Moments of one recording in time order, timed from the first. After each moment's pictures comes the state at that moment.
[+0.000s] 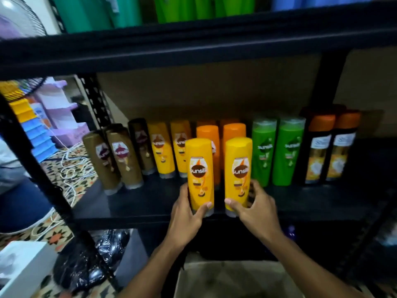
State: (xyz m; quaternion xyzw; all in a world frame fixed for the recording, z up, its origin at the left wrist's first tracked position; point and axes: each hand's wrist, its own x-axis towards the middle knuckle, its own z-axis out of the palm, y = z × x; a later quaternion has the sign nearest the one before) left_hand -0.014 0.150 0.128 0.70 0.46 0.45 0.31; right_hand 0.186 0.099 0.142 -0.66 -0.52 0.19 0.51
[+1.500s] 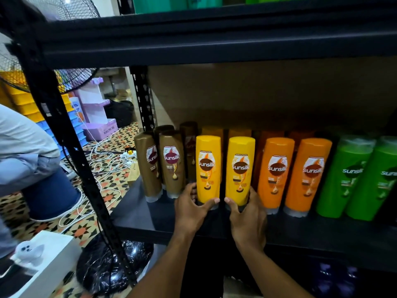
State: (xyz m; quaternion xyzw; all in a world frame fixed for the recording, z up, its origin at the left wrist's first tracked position) left_hand -0.116 0.254 0.130 0.60 0.55 0.49 0.32; right_hand 0.021 0.215 0.119 -0.68 -0.45 0.14 0.55
